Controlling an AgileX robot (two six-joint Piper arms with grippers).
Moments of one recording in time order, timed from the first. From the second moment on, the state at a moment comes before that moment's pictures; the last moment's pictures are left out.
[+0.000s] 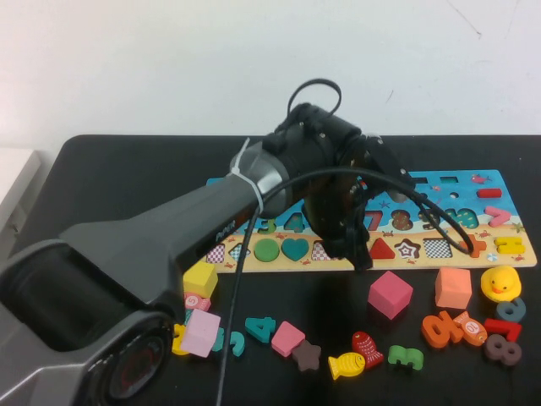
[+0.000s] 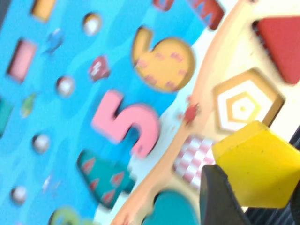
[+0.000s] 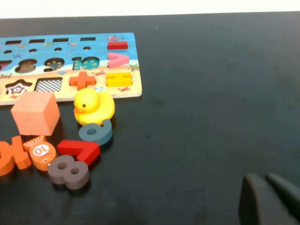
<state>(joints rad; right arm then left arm) -0.05 -0.01 0.02 -0.15 0.41 0.16 -0.70 2.29 -2.06 0.06 1.01 0.37</state>
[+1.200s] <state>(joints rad) -0.05 -0.01 0.02 -0.15 0.41 0.16 -0.70 2.36 -2.07 0.09 0.91 0.36</state>
